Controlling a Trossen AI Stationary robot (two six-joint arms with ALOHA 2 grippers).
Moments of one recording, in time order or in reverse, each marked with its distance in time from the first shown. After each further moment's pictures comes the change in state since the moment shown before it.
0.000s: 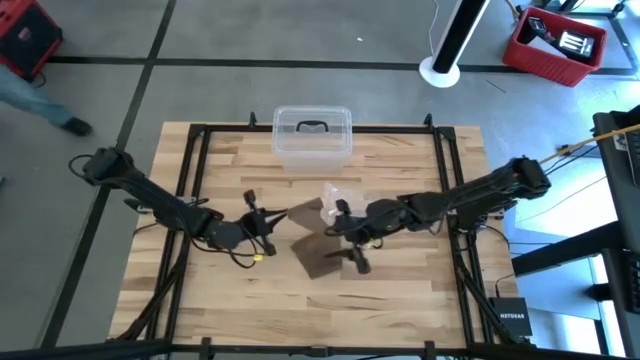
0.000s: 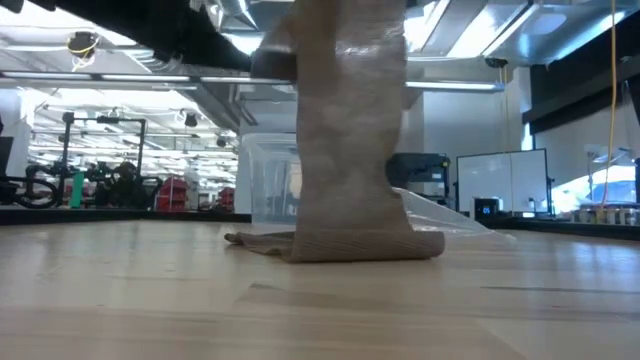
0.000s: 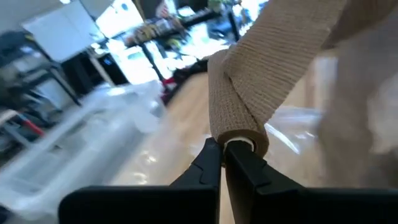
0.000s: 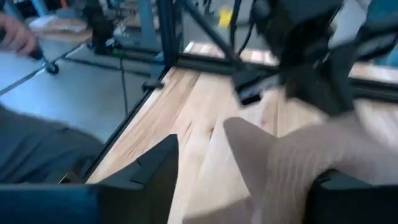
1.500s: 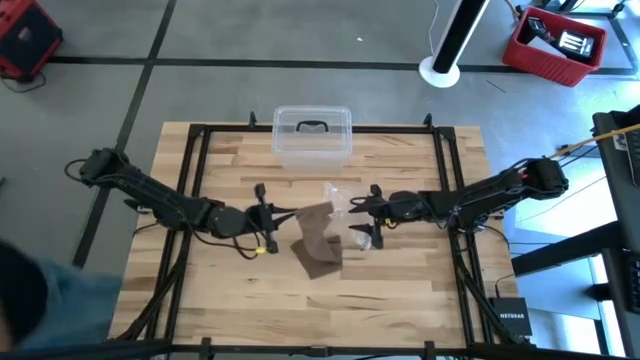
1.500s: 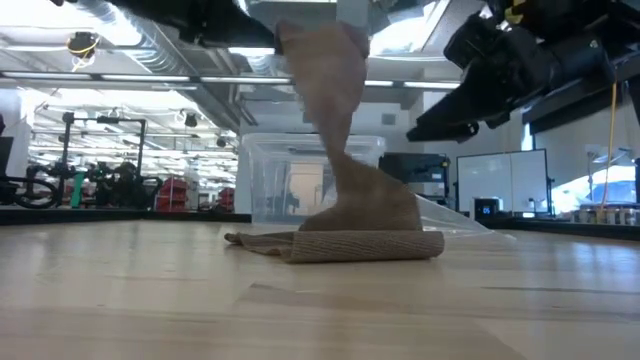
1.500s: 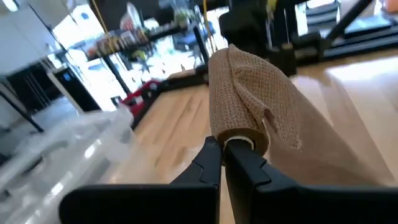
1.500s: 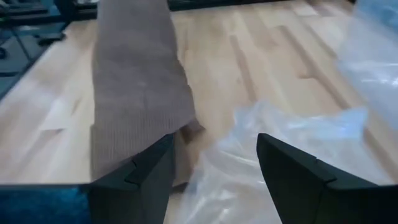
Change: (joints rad) left arm 0.103 -0.021 0.068 -0.008 0.276 0.070; right arm -0.169 -0.164 -0.618 0.399 0.113 0.136
